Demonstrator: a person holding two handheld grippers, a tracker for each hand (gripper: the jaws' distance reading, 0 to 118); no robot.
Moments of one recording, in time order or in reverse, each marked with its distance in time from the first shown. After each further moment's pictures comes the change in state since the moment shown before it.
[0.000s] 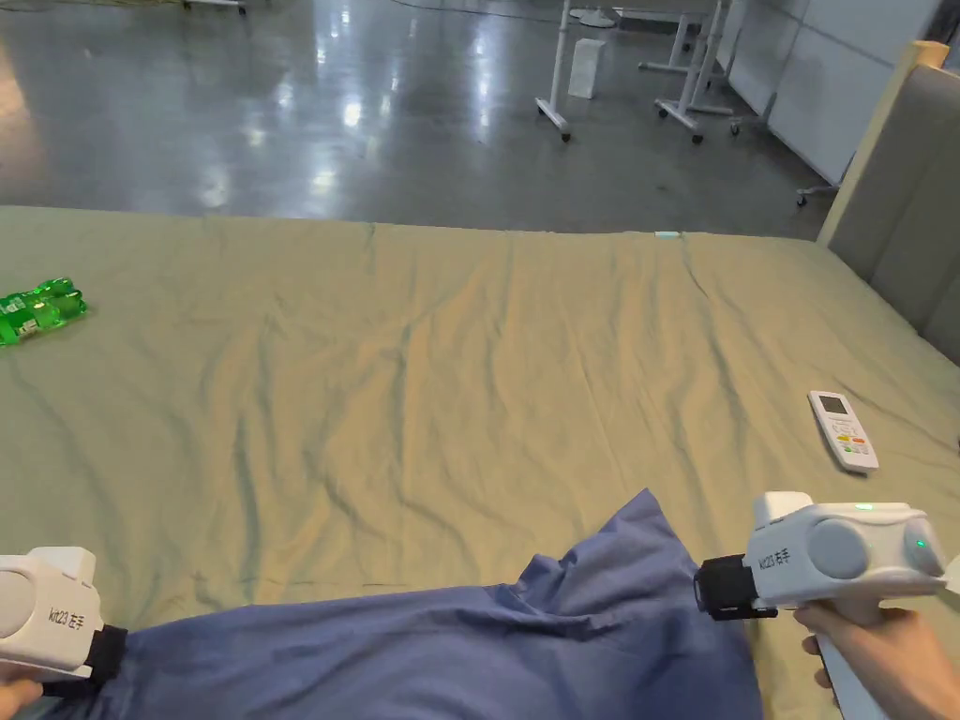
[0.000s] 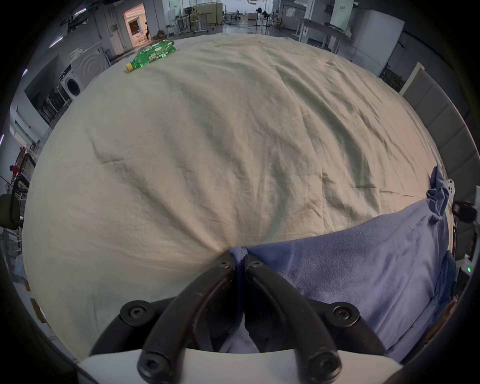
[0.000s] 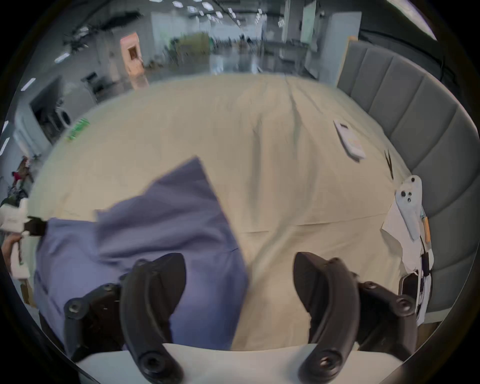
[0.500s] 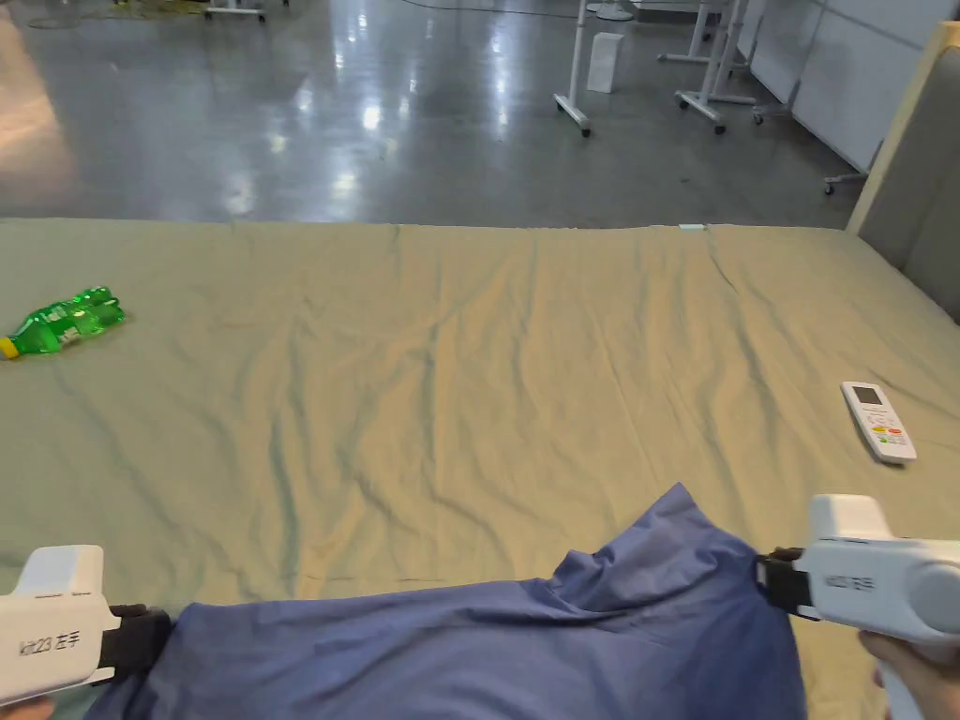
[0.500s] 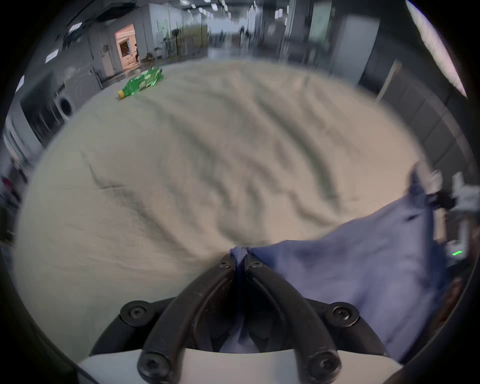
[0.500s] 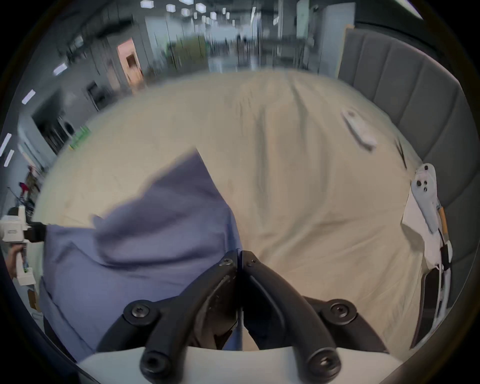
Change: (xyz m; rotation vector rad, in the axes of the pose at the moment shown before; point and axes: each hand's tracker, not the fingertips) left arm -0.028 -0.037 0.068 0.296 -0.280 0.081; right arm 0.011 -0.049 0.057 0.357 0.212 -0.034
